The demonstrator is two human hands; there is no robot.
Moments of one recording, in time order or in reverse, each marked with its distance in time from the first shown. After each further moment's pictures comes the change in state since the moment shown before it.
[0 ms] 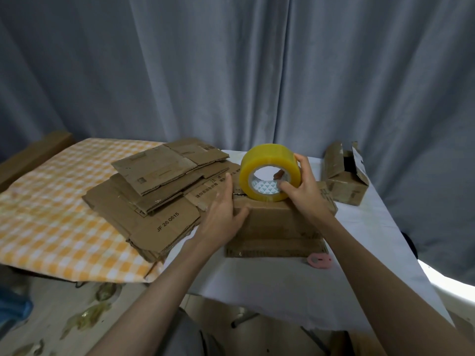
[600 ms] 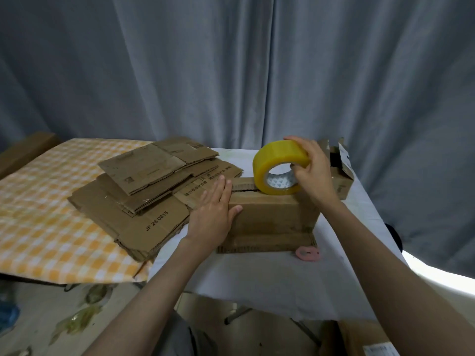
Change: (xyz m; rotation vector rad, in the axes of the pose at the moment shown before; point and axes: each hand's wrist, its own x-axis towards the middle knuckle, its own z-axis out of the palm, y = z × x) left_hand 0.002 -0.008 0.015 0.518 0.057 0.144; right_hand 0.016 -0.013 -0.040 -0.326 0.168 -0.102
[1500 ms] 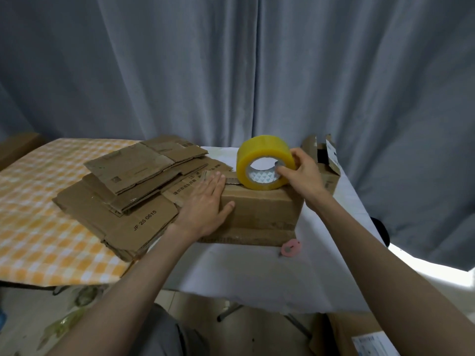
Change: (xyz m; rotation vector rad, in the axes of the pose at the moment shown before) left_hand 0.019 -0.006 -0.002 0.036 -0.072 0.125; right_hand -0.006 0.012 -0.006 0.125 -0.077 0.320
